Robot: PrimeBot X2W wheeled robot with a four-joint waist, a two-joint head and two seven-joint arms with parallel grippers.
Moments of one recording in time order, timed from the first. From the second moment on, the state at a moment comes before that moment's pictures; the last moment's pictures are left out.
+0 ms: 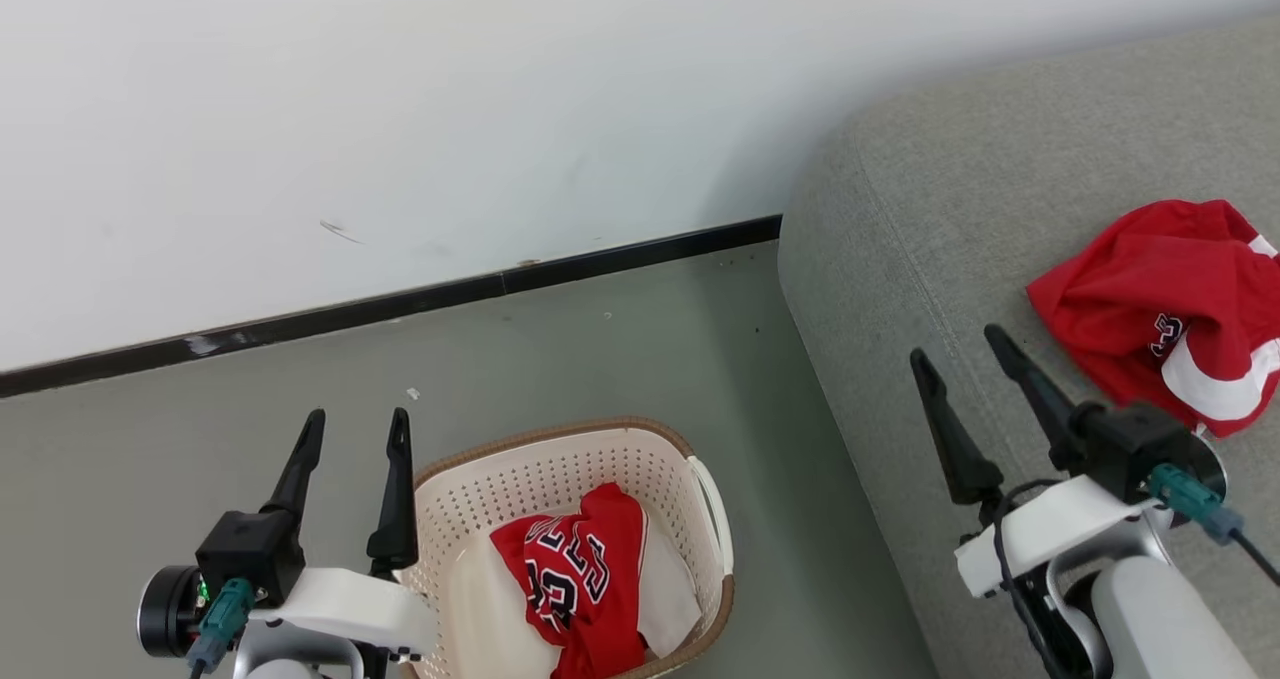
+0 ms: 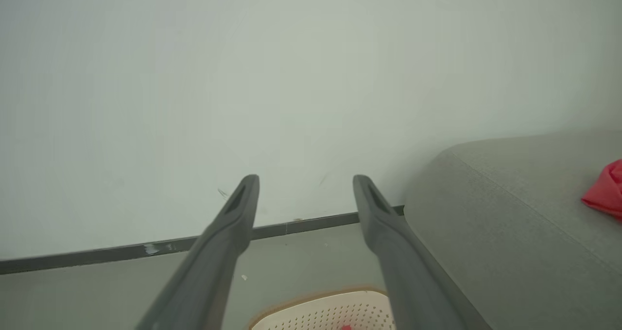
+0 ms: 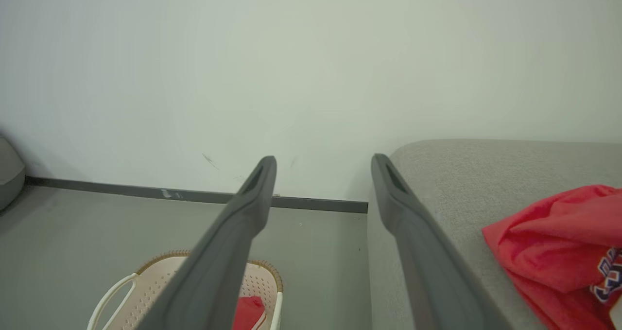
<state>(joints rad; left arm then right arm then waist) -0.15 0.18 -0.32 0.11 -0.46 0.25 -0.25 -0.21 -0.11 0.12 0.15 0.10 0.12 -0.25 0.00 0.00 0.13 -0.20</state>
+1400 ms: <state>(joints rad) 0.05 0.16 -0.22 0.10 -0.44 0.22 -0.25 0.10 -0.04 0.02 0.05 0.04 0.12 -0.25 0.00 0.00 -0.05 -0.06</state>
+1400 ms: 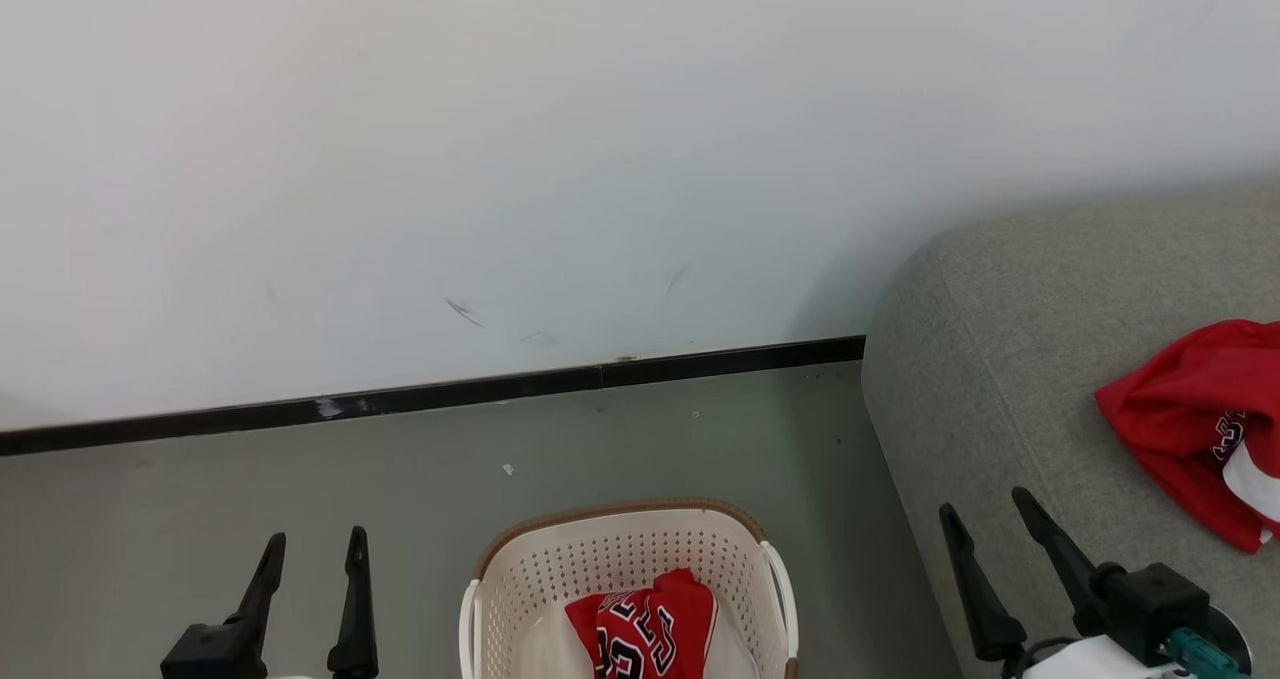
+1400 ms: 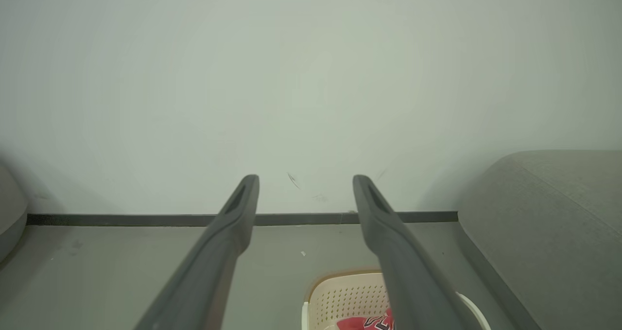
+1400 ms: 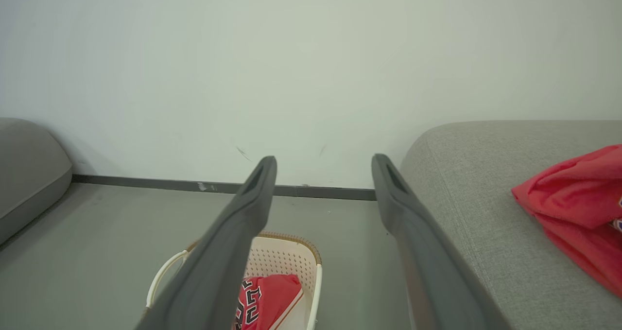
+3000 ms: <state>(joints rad) -0.07 0.18 -0.34 0.13 -0.34 0.11 -0.18 0.13 -0.04 -0.03 -0.09 0.03 0.12 -0.25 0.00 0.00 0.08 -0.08</state>
